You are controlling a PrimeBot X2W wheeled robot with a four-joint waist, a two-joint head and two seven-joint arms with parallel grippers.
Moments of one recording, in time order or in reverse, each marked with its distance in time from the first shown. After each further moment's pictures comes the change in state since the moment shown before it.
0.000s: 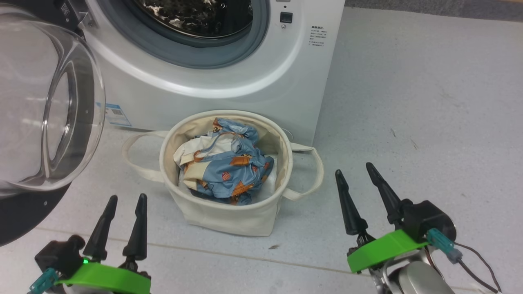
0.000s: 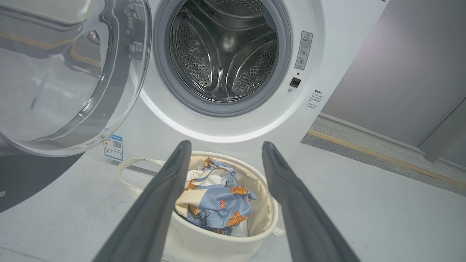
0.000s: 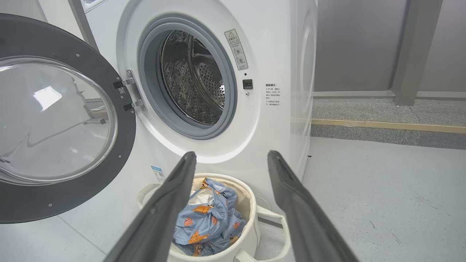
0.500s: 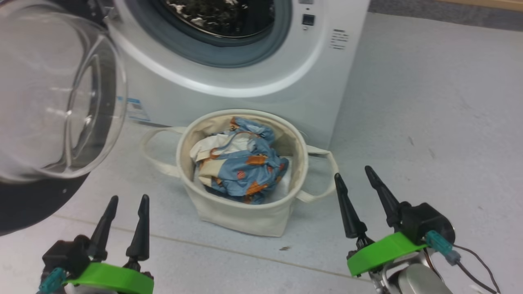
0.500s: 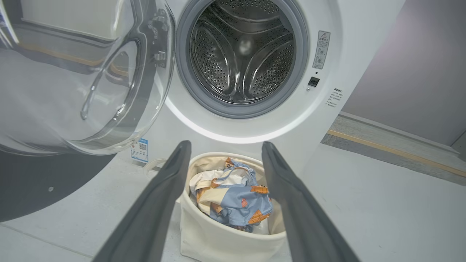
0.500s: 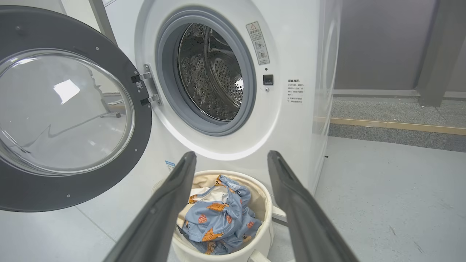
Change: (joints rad) left arm 0.000 -0.012 0.001 0.005 0.068 0.033 0.000; right arm 0.007 -0.006 0.011 0.007 0.006 0.000 0.000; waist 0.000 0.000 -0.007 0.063
